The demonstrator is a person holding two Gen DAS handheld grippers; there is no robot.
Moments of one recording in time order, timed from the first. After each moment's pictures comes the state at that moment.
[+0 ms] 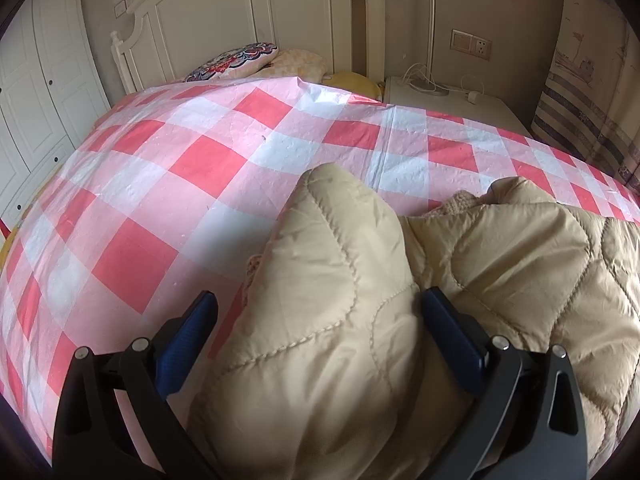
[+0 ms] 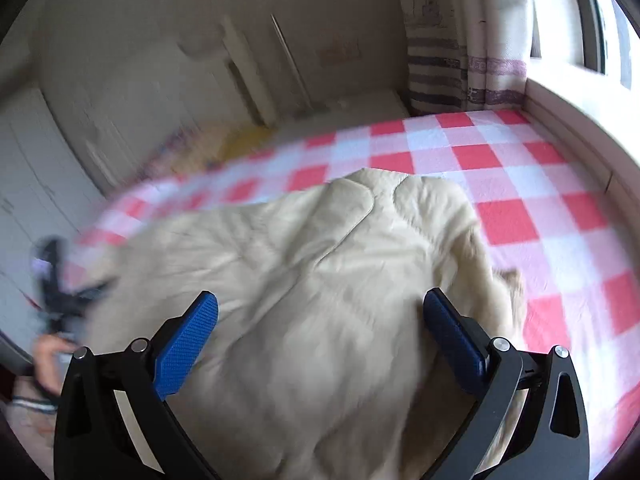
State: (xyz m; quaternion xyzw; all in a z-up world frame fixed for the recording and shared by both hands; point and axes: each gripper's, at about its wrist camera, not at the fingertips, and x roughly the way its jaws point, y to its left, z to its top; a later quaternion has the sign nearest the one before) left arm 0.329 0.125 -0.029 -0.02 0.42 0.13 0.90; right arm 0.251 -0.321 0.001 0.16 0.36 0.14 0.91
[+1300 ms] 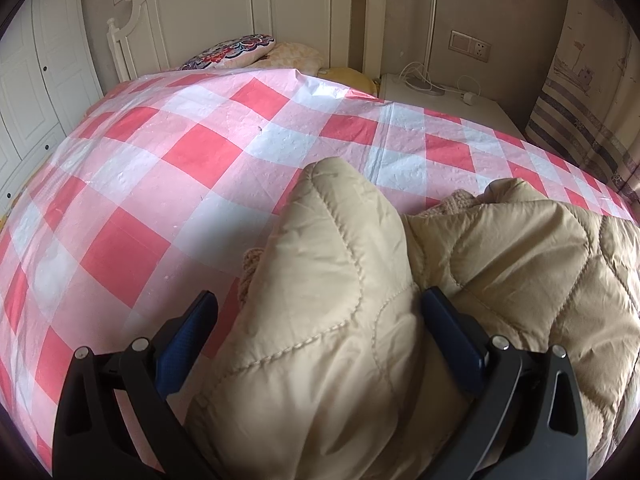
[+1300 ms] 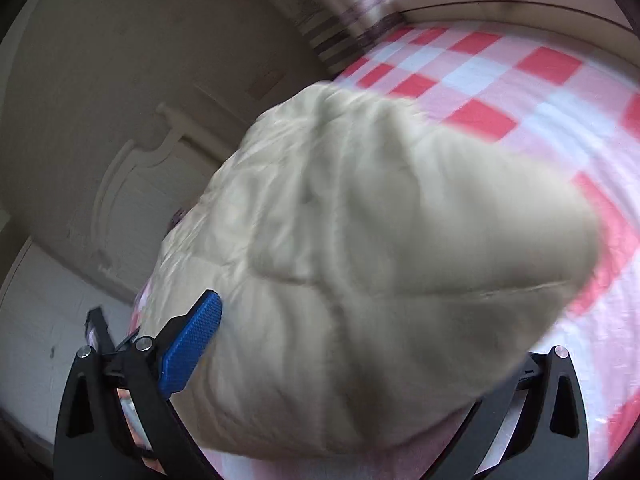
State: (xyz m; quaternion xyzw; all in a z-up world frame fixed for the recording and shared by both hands) left arm 0.330 0.131 -0.032 -0.05 0.43 0.11 0.90; right arm 0.186 -0.327 -0.055 0.36 0.35 0.09 0.86
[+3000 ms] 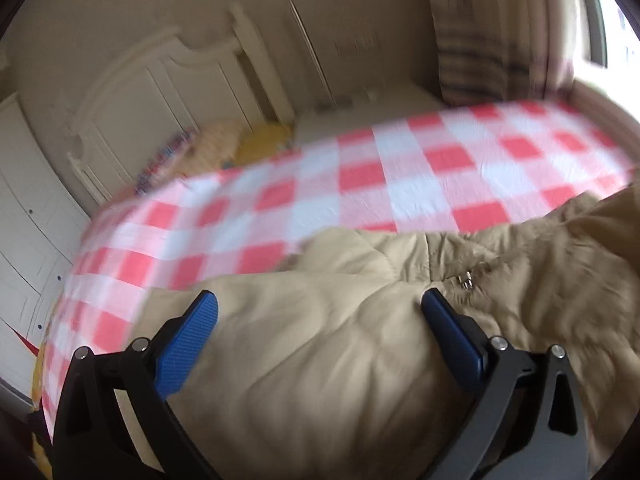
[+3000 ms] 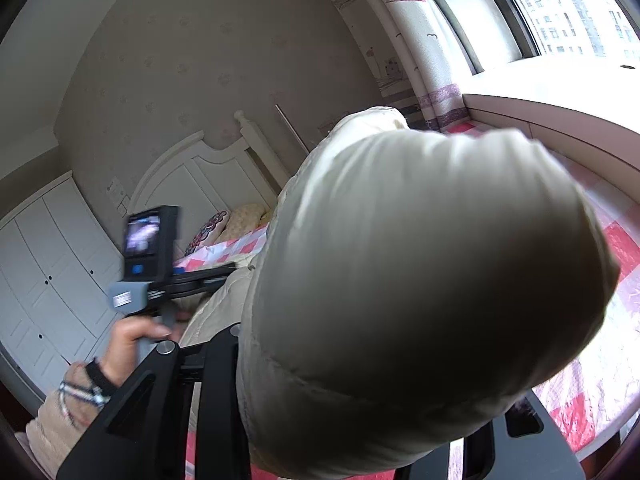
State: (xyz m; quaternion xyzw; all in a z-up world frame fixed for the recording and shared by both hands) left arm 0.287 -0.070 0.014 0.16 0.35 0.06 0.92; right arm 0.119 -0.346 -0.006 0.25 0.23 0.12 0.93
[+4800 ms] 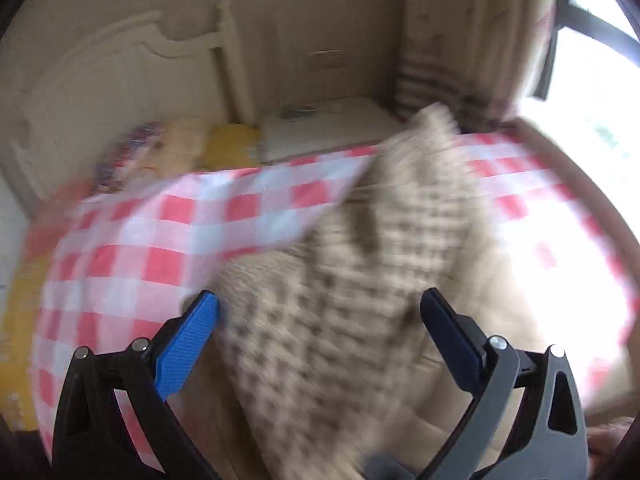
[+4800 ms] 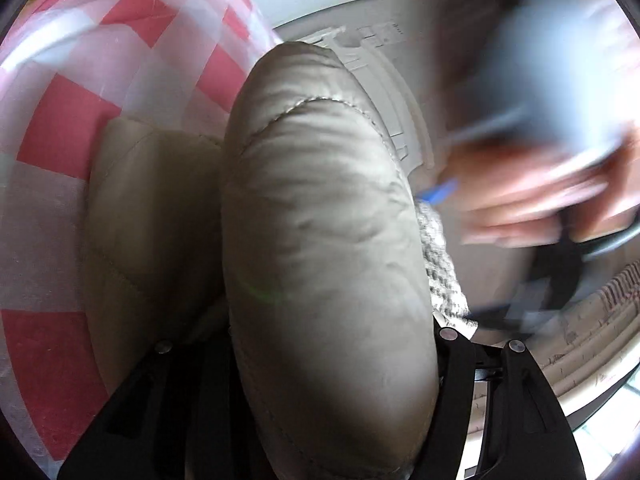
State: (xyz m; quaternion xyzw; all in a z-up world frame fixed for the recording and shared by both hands) left arm 0.270 0.081 0.058 0.11 0.39 -0.06 0.91; right arm 0.070 0.092 -0.083 -0.58 0.02 0.14 0.80
